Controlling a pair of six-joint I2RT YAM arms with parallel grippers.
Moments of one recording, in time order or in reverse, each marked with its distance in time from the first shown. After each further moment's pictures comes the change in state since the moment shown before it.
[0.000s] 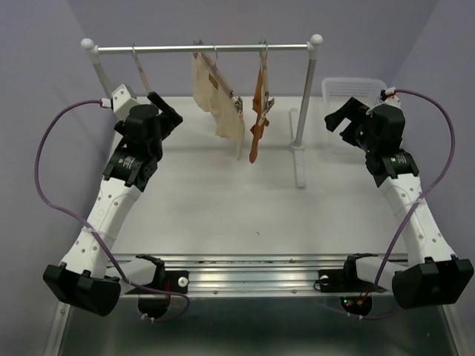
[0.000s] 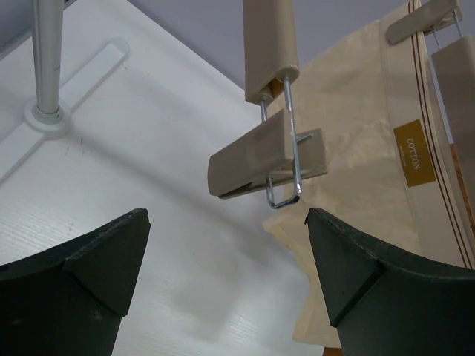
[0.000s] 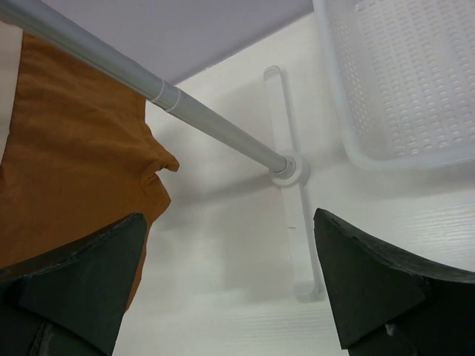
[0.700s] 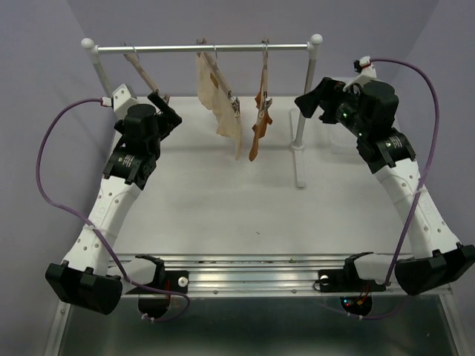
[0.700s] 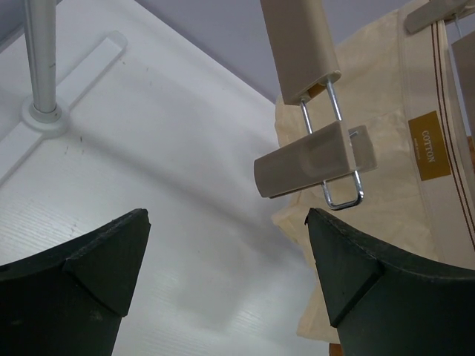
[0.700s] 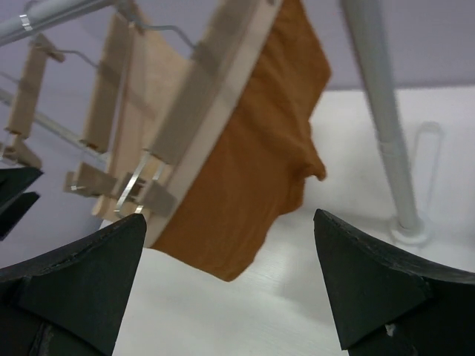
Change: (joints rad) left arm 0.037 0.008 -0.014 0.014 0.061 0.026; right arm 0.162 0.083 0.263 -0.011 -0.195 -0.107
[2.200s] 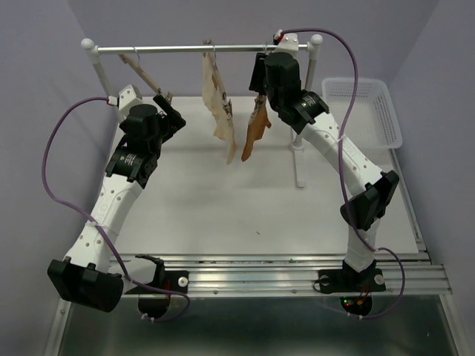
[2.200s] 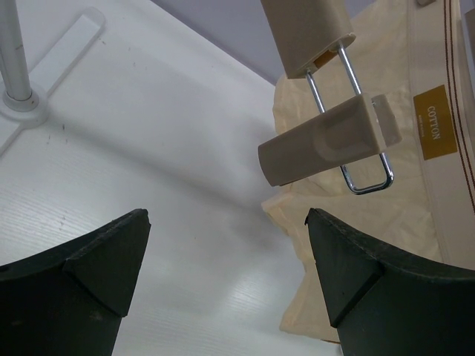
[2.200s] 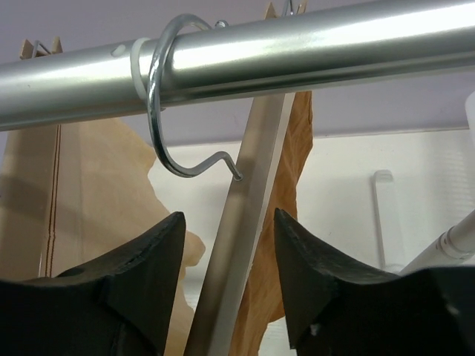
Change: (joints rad) left arm 0.011 0.018 -0.018 0.007 0.089 0.016; right arm 0.403 0.679 0.734 -0.099 0.727 -0.143
